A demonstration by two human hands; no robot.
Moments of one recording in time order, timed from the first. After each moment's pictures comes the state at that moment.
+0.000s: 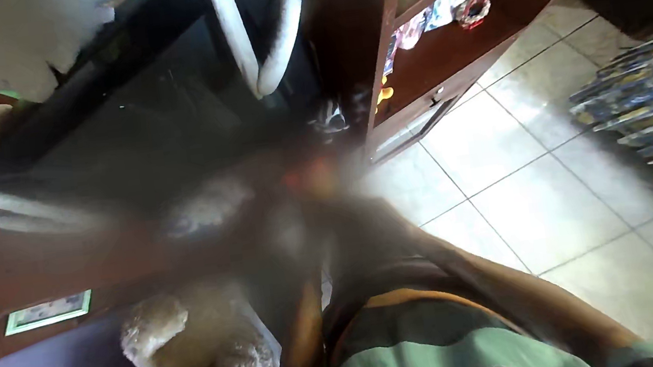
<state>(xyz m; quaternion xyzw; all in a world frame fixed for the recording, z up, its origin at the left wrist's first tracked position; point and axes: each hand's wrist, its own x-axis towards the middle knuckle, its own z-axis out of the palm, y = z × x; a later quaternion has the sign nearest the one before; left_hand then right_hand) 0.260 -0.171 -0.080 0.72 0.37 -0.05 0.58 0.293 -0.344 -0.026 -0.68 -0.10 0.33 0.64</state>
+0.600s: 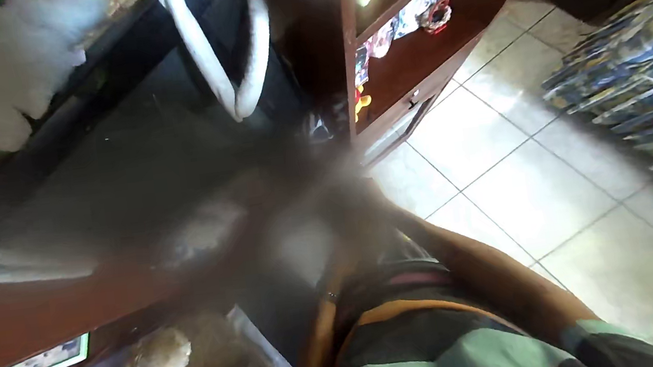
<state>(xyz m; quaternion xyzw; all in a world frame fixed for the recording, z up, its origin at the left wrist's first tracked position) 0.224 -0.219 -0.059 0.78 0.24 -0.26 0.52 0.344 -0.328 -0.111 -0.76 0.05 0.31 0.57</state>
